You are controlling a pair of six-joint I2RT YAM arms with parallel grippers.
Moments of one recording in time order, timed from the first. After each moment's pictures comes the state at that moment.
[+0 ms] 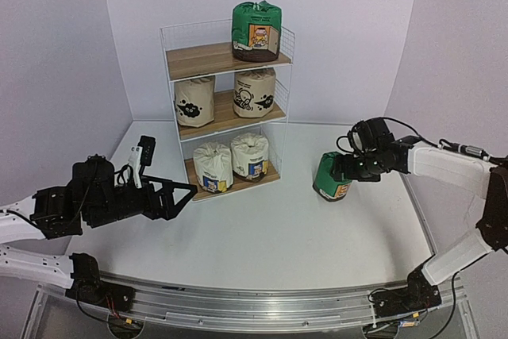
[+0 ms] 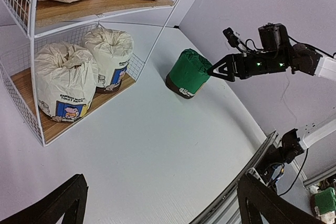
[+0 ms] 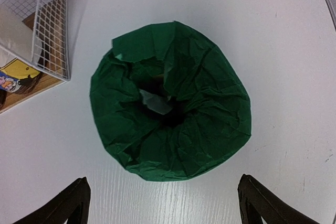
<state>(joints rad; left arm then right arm) -1.13 0.72 0.64 -0.23 -0.26 -0.60 0.43 1.44 1.00 -0.49 0.10 0.36</state>
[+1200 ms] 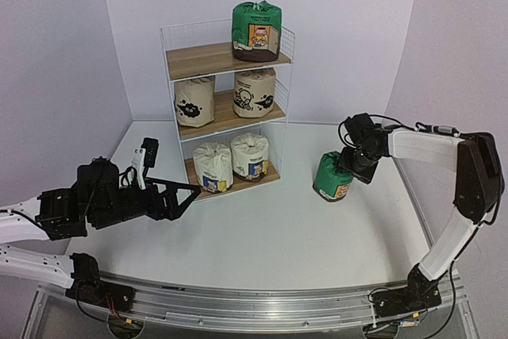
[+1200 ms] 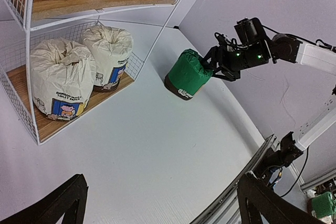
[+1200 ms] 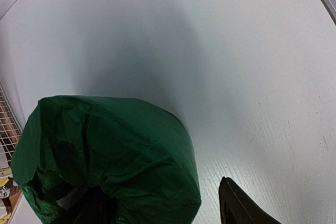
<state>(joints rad) -1.13 0.75 0.61 -0.18 -0.26 -0.63 0.39 1.68 1.17 -0.60 0.23 0.83</state>
